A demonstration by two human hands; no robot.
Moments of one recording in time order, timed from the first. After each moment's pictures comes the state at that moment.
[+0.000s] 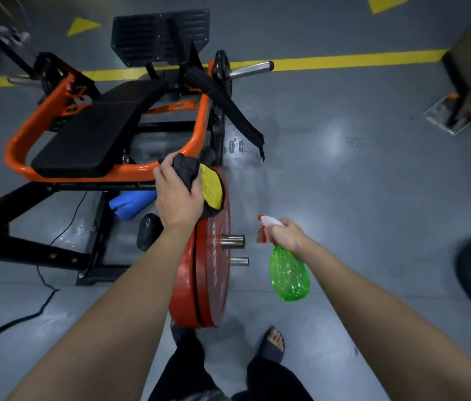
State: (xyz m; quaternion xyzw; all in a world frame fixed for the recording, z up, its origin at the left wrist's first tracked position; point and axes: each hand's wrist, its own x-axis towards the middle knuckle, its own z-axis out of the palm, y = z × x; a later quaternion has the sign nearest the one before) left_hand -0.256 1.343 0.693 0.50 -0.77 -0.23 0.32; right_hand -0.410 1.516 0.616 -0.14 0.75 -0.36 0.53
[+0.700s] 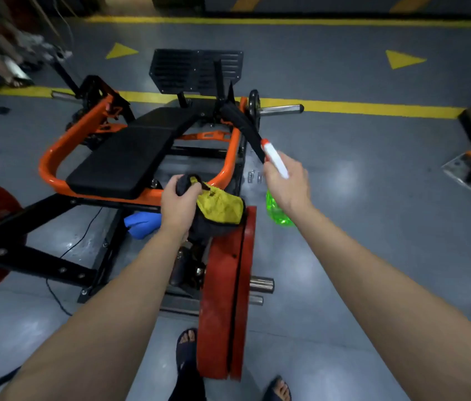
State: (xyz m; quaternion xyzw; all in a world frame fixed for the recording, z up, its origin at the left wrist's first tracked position) left_hand -0.220 1.234 0.724 0.50 -0.55 -0.55 0.38; right_hand -0.403 1.341 0.772 -0.31 0.80 -0.46 0.21
